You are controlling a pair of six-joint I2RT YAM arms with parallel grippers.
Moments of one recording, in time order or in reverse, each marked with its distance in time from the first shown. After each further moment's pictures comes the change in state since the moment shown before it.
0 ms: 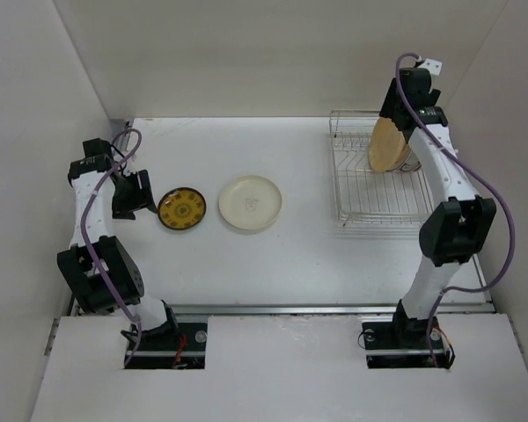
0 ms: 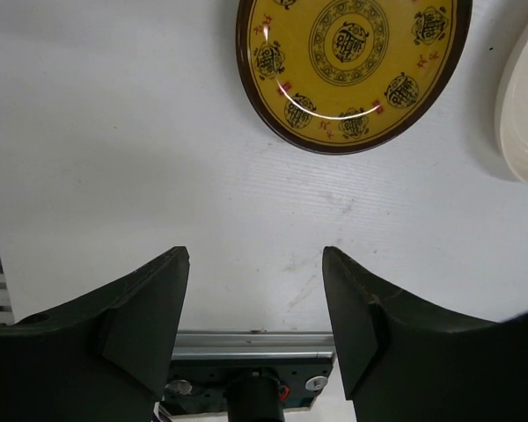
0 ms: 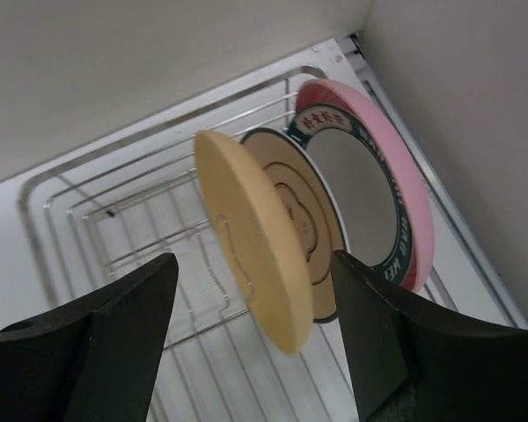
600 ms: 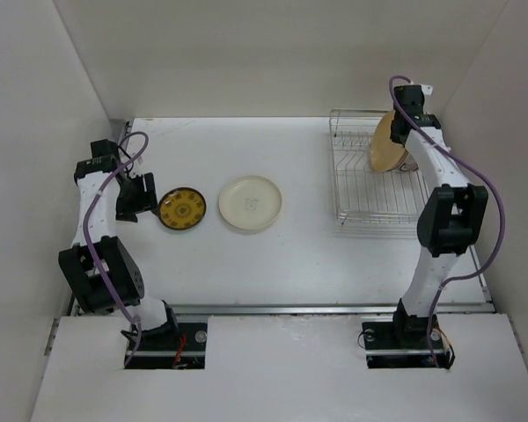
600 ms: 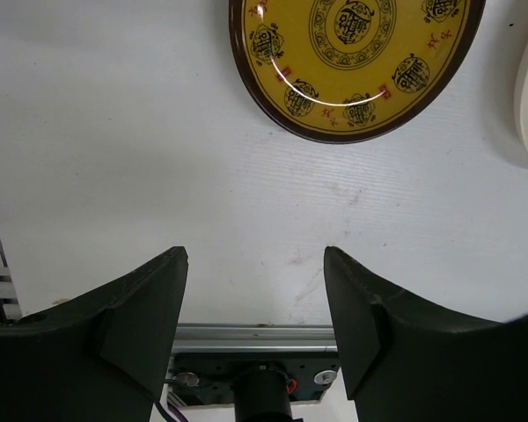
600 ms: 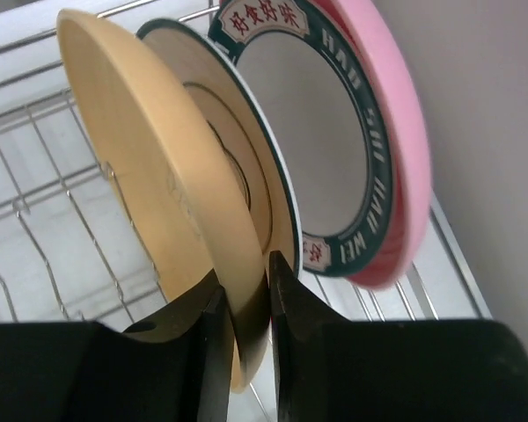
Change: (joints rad) left arm -0.034 -0.003 -0.029 -0.006 -0.040 0.007; right arm -0.065 0.146 -0.037 -0.079 0.039 -0.046
